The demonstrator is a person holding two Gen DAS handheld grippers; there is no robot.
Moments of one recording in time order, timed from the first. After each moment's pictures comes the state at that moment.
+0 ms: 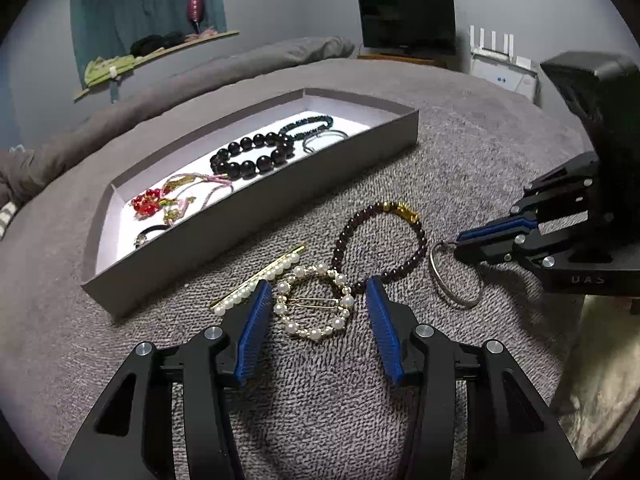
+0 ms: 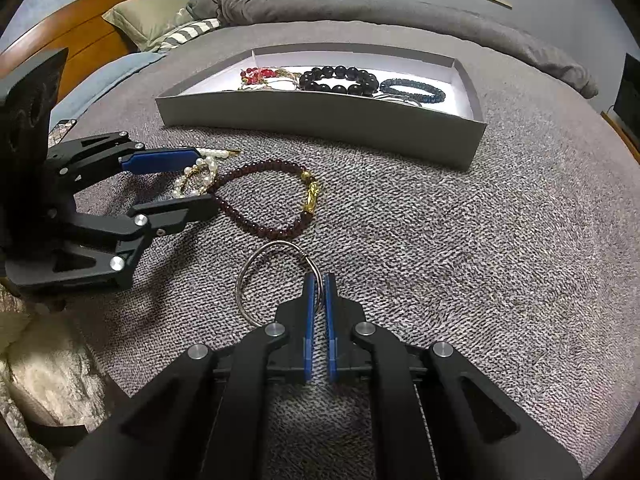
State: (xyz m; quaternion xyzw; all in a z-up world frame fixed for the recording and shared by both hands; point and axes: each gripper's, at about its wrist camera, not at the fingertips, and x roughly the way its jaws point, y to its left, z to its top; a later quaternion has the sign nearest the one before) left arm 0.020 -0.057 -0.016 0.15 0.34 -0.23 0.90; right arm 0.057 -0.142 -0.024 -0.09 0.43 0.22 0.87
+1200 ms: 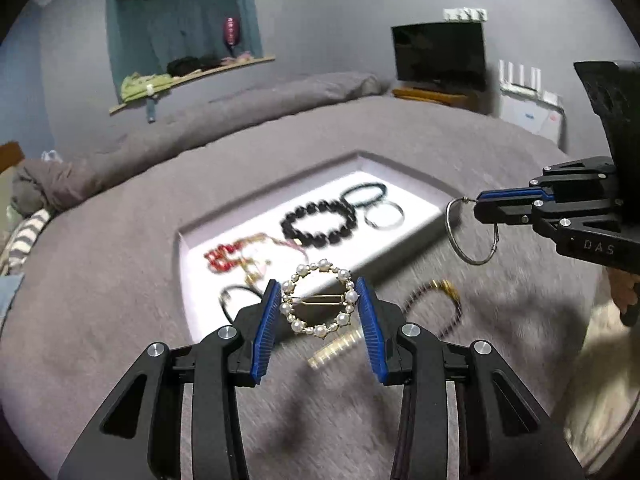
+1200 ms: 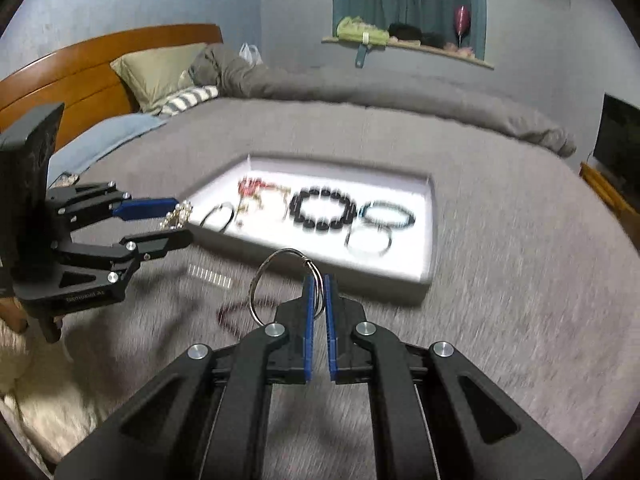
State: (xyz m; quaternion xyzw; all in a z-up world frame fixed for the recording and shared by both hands) left arm 0.034 -0.026 0.054 0.12 0.28 -0.17 0.94; right arm 0.082 -0.136 0.063 -0.08 0.30 0.21 0.93
